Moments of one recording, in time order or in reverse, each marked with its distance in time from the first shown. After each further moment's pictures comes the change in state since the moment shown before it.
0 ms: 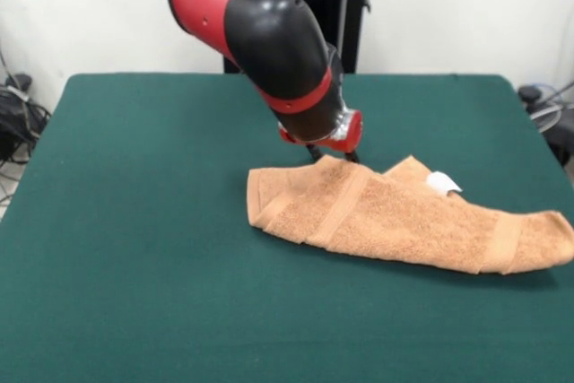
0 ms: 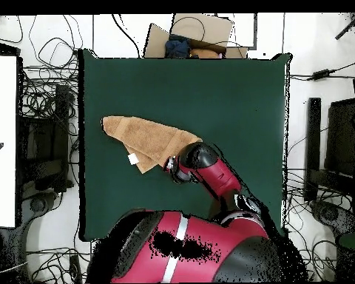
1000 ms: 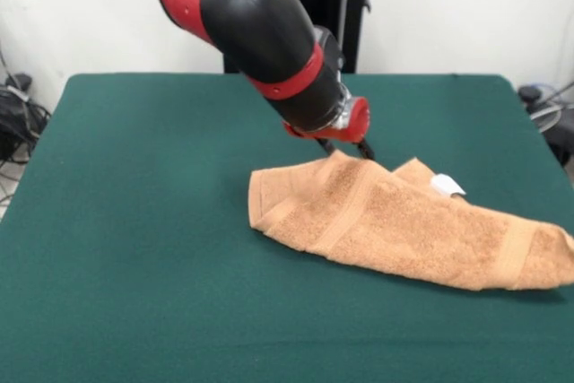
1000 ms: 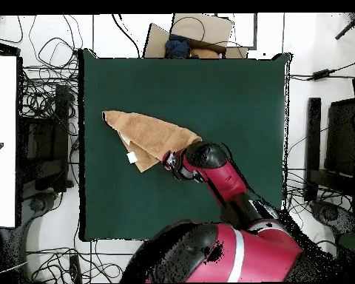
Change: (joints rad) arm -0.154 -0.084 0.177 0.091 -0.002 -0.044 0.000
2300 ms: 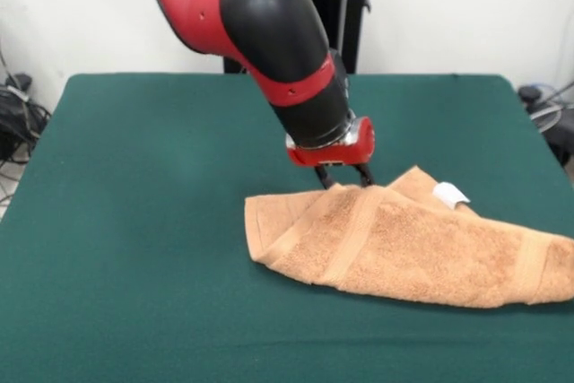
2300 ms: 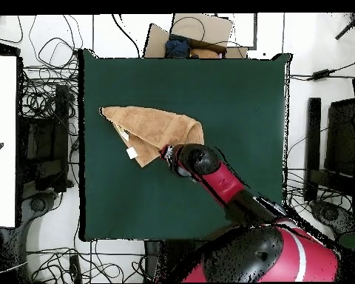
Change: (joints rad) arm -0.165 0.018 0.226 0.051 -0.221 -0.326 0.000
